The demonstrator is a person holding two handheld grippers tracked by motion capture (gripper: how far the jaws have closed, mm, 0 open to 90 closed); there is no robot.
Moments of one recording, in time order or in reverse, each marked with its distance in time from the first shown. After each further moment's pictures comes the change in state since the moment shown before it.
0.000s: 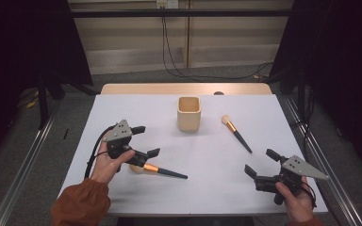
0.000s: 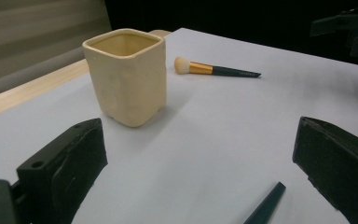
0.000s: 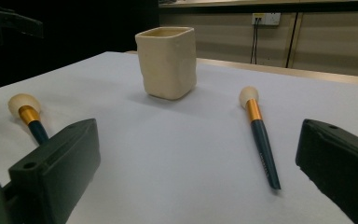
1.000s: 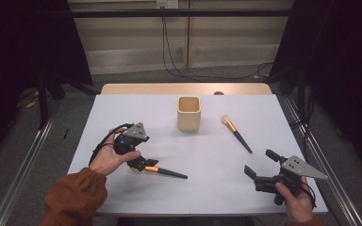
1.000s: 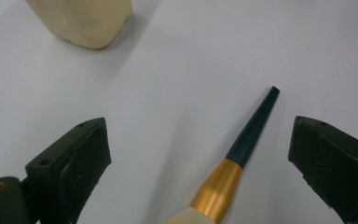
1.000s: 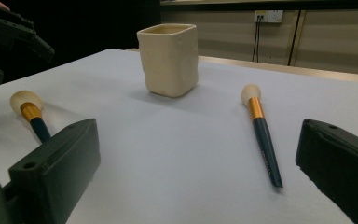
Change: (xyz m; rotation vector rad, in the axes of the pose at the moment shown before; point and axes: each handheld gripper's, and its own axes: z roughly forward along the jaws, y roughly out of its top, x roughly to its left) left arm 0.007 0.006 0.020 0.435 -0.136 0.110; right arm 0.001 0.000 0.000 0.010 0.005 0.002
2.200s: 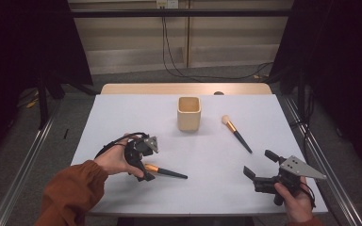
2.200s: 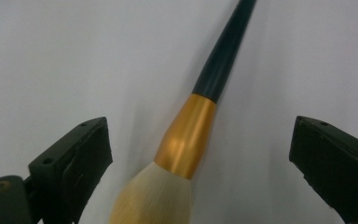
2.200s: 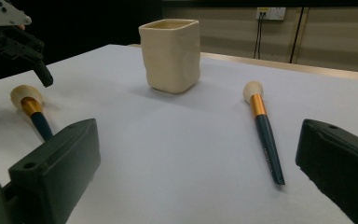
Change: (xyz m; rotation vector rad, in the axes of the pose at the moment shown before) left arm -0.009 0.006 0.032 0.389 -0.132 0.127; right arm 0.001 -0.001 0.001 0.017 0.004 -0.015
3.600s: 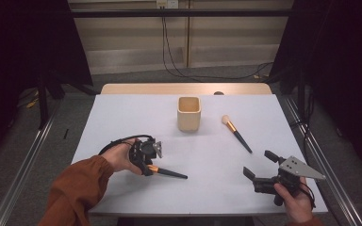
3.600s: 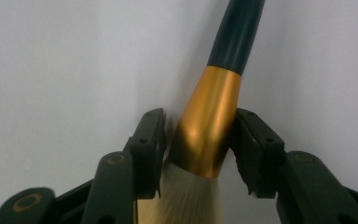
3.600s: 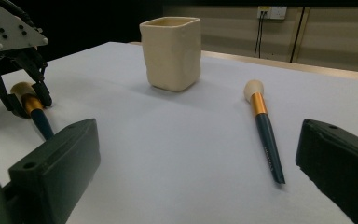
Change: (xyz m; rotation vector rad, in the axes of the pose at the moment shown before) left arm 0.010 0.005 0.021 0.173 -0.017 0.094; right arm 0.001 -0.001 0.000 0.008 0.004 -0.011
